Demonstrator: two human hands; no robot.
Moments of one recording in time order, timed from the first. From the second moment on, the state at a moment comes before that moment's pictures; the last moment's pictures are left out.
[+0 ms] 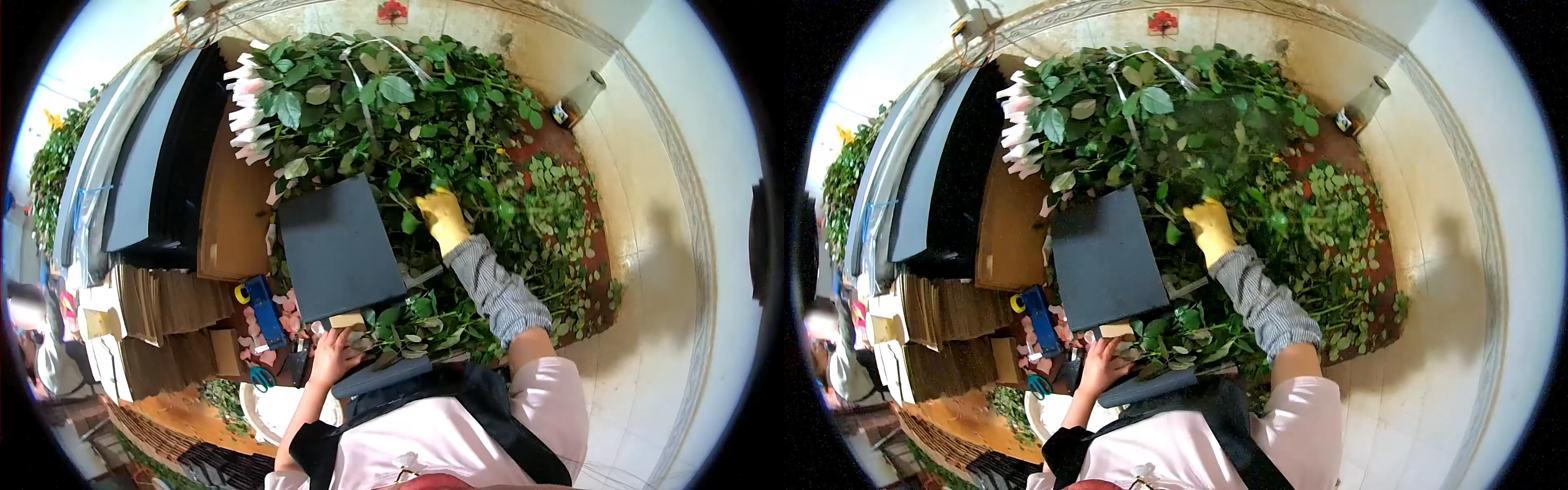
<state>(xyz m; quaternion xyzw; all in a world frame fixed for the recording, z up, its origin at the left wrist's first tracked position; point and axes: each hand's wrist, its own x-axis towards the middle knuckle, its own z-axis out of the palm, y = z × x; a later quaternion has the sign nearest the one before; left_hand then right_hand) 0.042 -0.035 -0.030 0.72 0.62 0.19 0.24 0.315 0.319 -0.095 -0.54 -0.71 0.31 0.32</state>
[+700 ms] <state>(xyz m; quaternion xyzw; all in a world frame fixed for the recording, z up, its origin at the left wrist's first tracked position) 0.044 -0.035 -0.022 0.72 0.63 0.18 0.23 0.187 0.421 -0.001 -0.50 -0.81 0.00 0.32</state>
